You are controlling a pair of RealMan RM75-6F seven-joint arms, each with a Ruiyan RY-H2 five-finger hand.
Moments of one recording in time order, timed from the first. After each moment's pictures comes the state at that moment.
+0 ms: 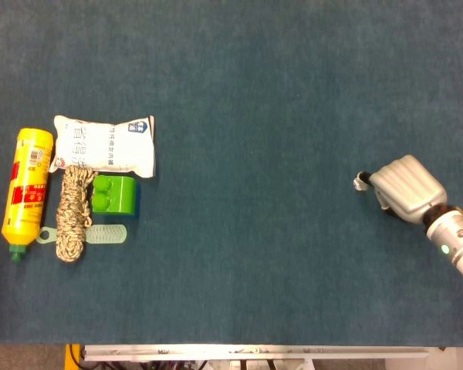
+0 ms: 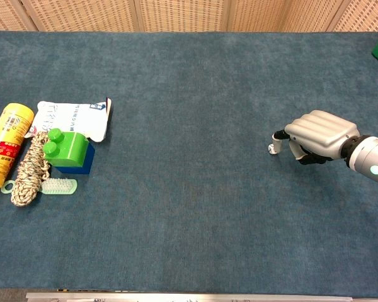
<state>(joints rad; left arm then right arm) -0.04 -1.00 -0.01 -1.72 1.52 1.50 0.03 0.61 -1.35 -0.08 -1.69 -1.14 0.91 -0.60</state>
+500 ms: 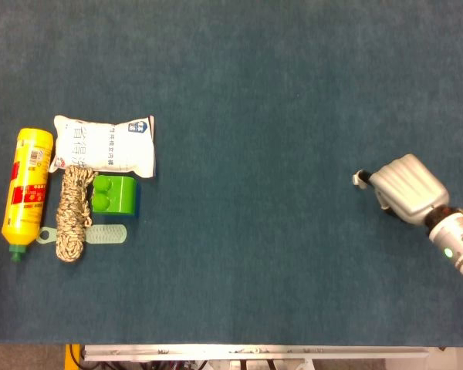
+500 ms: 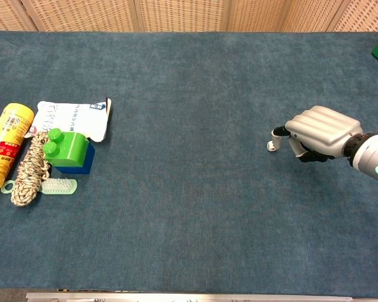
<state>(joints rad) -0.04 -1.00 -0.01 -1.72 1.52 1.50 0.03 0.59 -1.33 -0.09 -1.73 -1.21 0.97 -0.59</state>
